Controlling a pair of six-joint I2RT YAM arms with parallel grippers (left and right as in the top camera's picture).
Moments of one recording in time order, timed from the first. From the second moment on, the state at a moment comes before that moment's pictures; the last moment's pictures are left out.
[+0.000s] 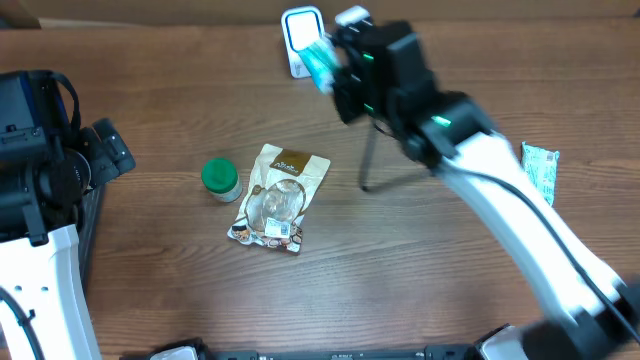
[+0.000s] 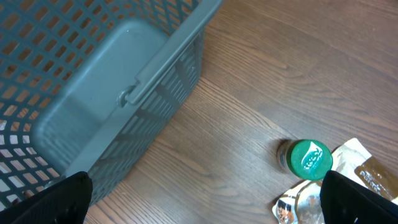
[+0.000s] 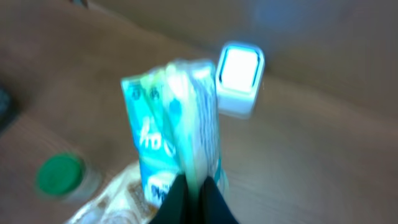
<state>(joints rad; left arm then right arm) 0.21 1.33 1.78 -1.45 -0.29 -0.32 0.52 1.60 1.65 -0.71 -0.02 0.08</state>
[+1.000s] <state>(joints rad) 0.21 1.33 1.78 -1.45 -0.29 -0.32 0.00 1.56 1.03 -0.85 -0.44 0.36</state>
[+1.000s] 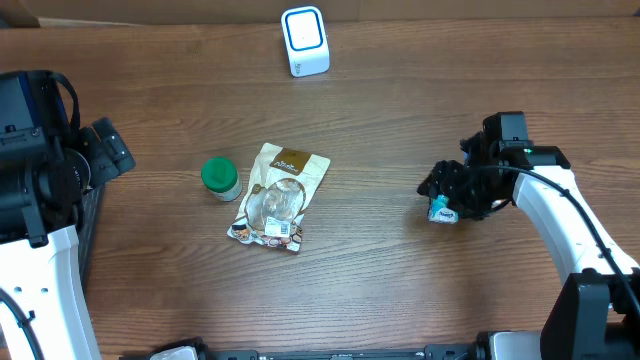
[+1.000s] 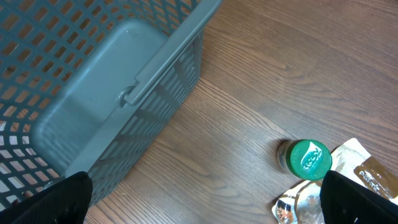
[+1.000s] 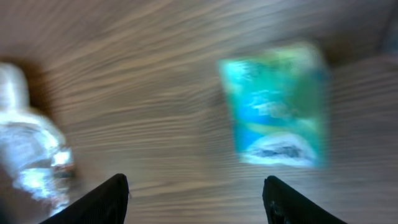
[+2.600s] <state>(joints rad) 0.21 1.33 1.78 -1.45 -0.29 -0.32 0.48 1.93 1.13 -0.24 -0.57 0.51</state>
